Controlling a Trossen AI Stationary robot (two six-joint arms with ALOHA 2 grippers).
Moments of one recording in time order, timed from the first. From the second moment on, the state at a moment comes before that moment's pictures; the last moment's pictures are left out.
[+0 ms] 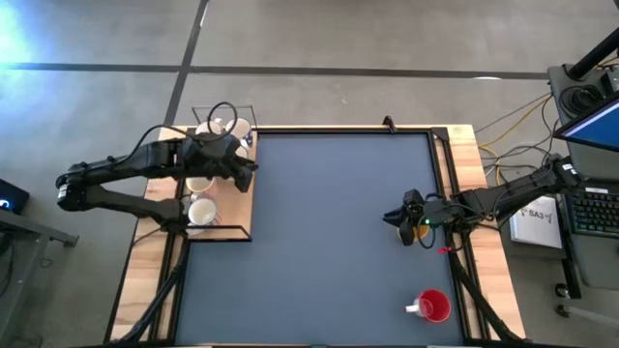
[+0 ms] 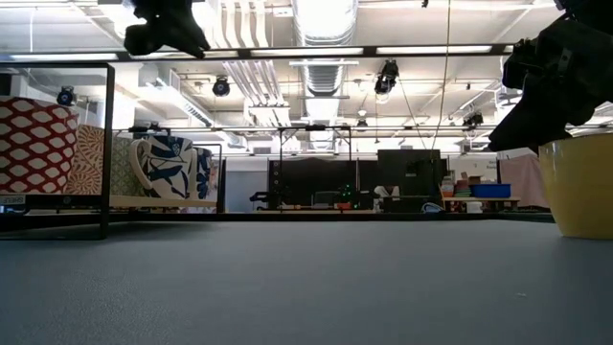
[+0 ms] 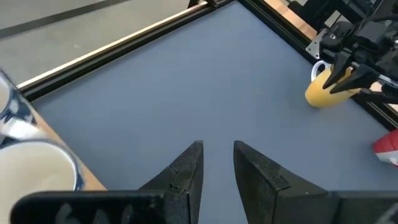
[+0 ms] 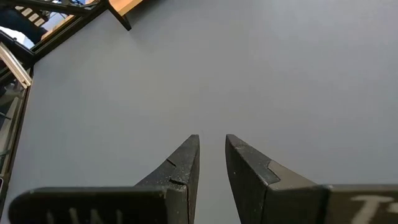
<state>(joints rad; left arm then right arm) 0.18 1.00 1.12 -0.80 -0.23 -0.59 0.27 0.66 0.26 -0.22 0.32 0.74</state>
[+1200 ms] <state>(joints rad) 0.18 1.04 1.28 -0.84 -0.31 -0.42 0.27 0.69 0.26 0.00 0.50 0.78</state>
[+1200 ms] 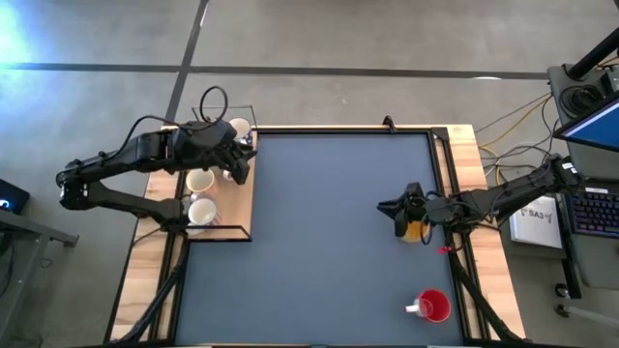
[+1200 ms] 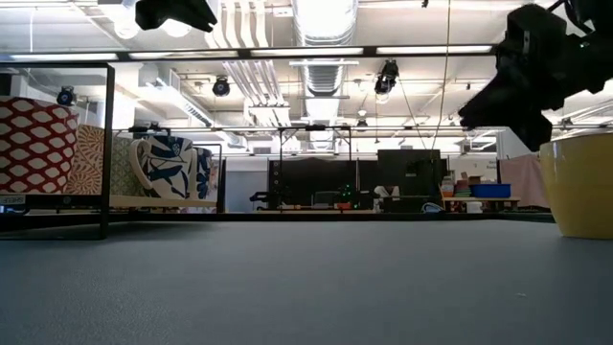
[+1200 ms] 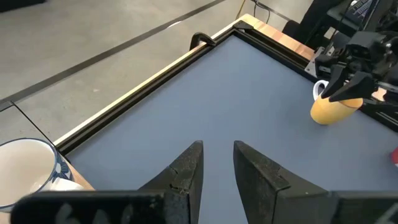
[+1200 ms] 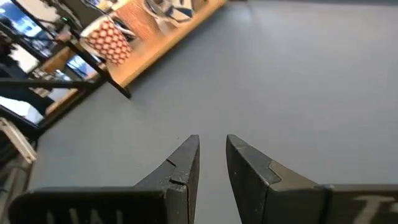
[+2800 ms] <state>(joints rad) 0.18 1.03 1.28 -0.89 -0.31 -0.45 0.27 0.89 0.83 -1.31 0.17 1.15</state>
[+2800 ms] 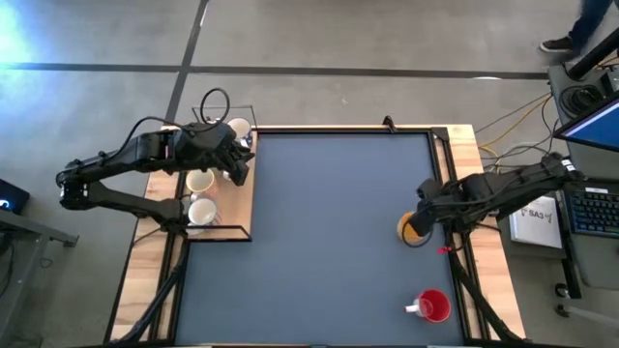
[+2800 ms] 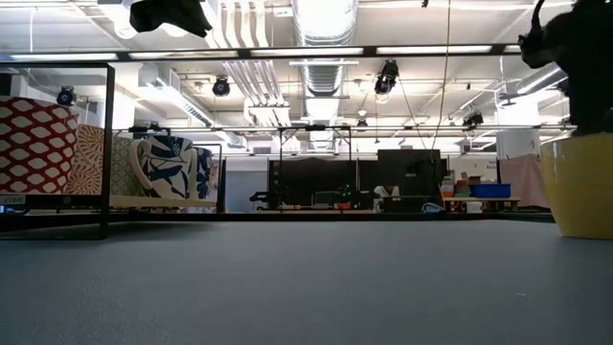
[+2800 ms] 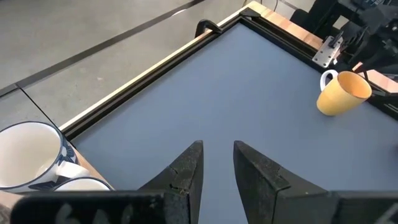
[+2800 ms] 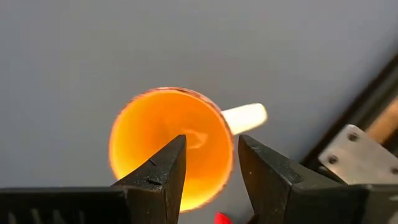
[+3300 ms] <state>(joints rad) 0.18 1.03 1.28 -0.90 -0.31 -0.45 0.26 0.95 0.79 -1.33 0.16 1.15</state>
